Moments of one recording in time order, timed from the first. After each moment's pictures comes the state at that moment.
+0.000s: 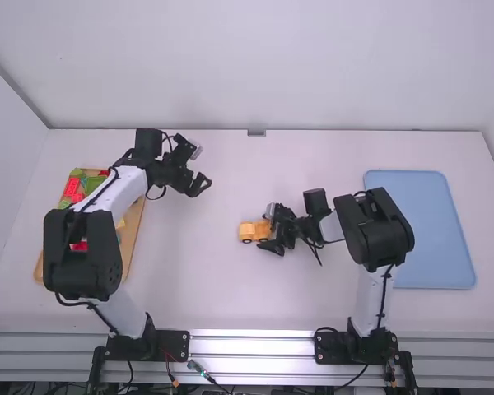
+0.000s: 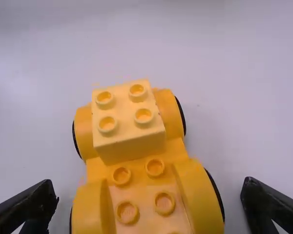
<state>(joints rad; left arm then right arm) 0.03 1.77 1.21 -0.43 0.47 0.44 0.27 2.09 0.75 0.35 -0.97 -0.79</state>
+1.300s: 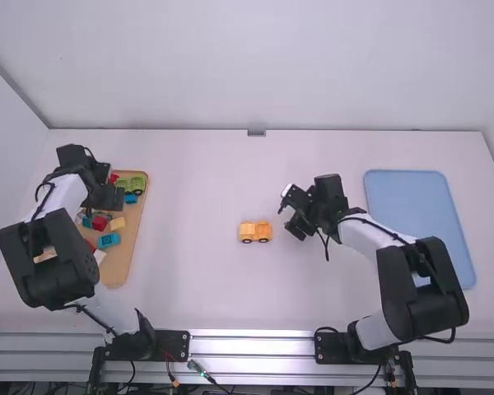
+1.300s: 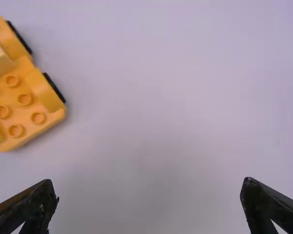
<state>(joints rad) 0.46 1.77 1.21 -0.60 -0.09 0.44 0.27 1.62 0.75 -0.08 -0.27 -0.73</state>
